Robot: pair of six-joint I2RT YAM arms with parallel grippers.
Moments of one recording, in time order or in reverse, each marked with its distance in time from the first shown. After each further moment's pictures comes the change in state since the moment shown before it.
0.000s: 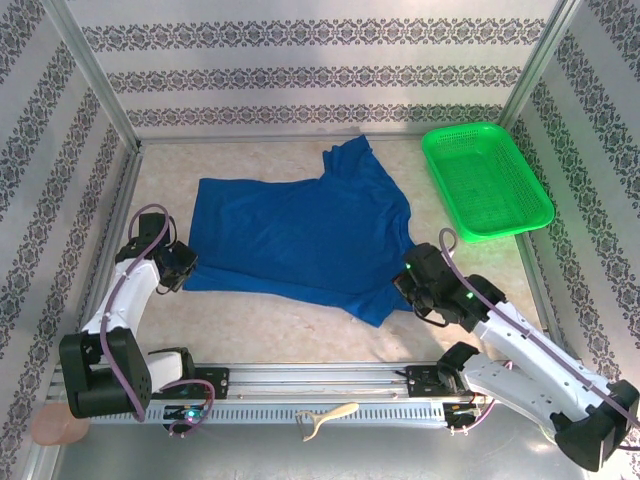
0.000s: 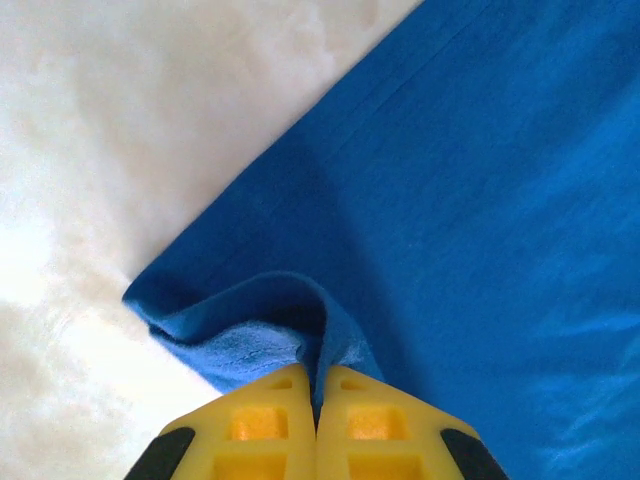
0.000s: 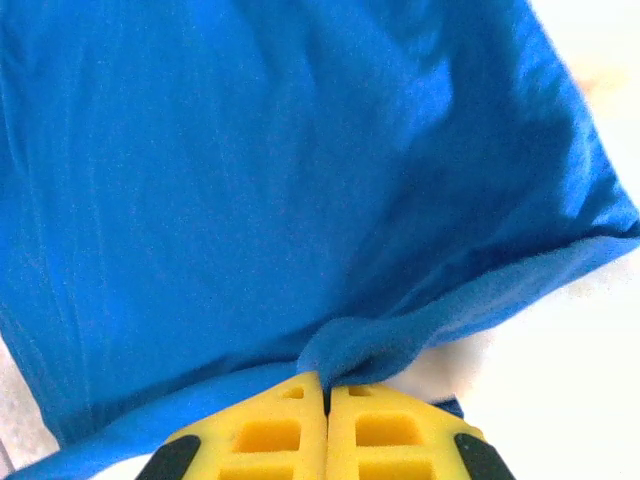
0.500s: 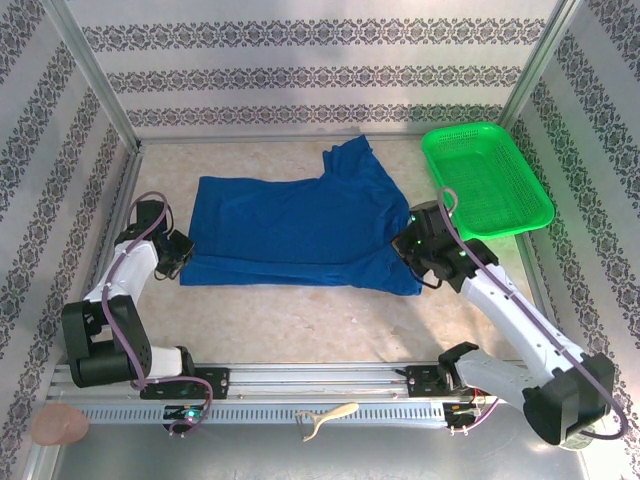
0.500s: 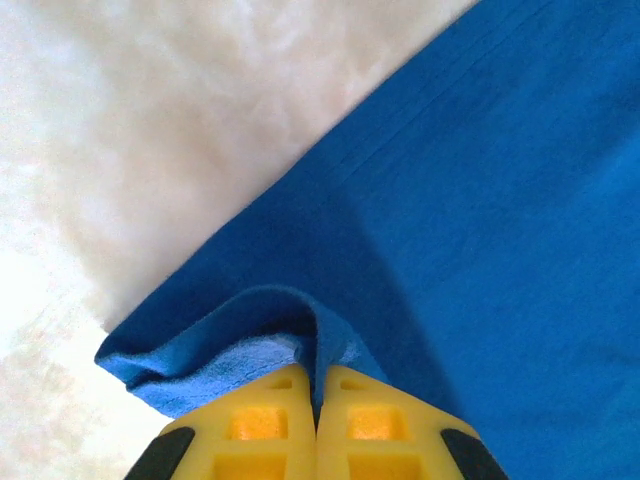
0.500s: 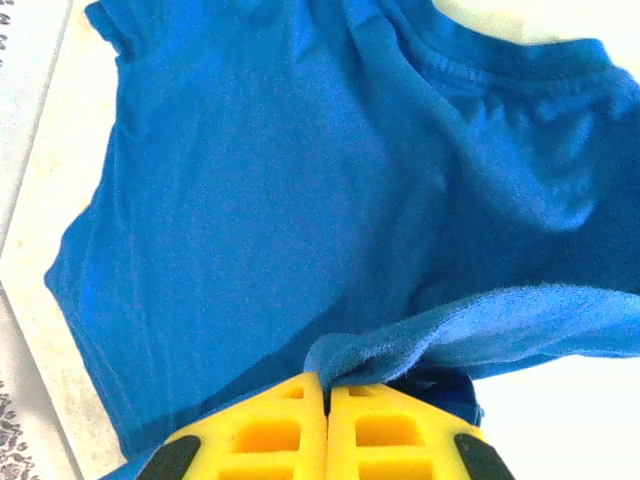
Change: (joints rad) left arm 0.034 0.154 0.101 0.043 0.000 0.023; right arm -0.217 0.250 0.187 0.156 -0.134 -0.173
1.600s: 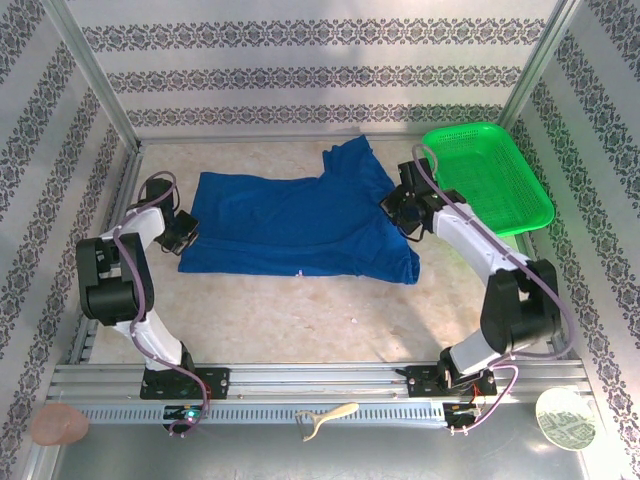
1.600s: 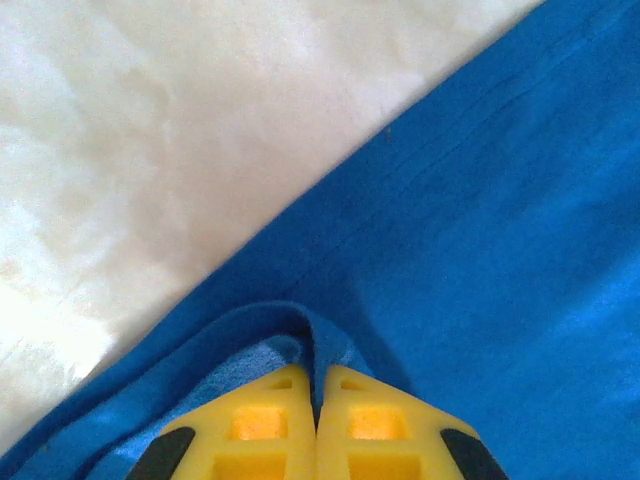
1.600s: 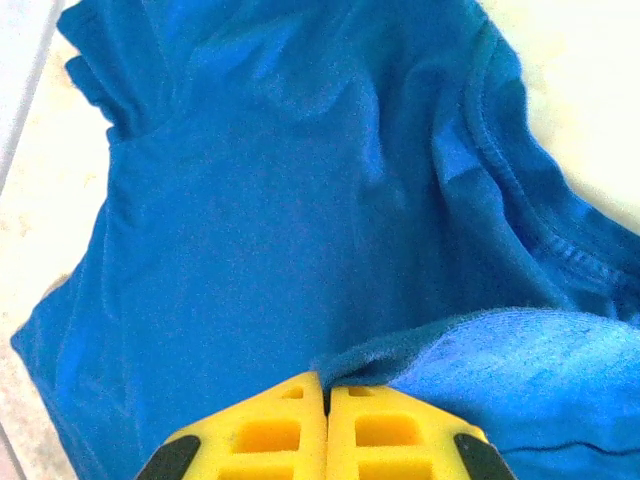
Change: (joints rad) left arm 0.000 0.389 0.233 0.112 0.016 0.015; right arm -0.146 0.504 0.270 0.161 -0.075 -0.133
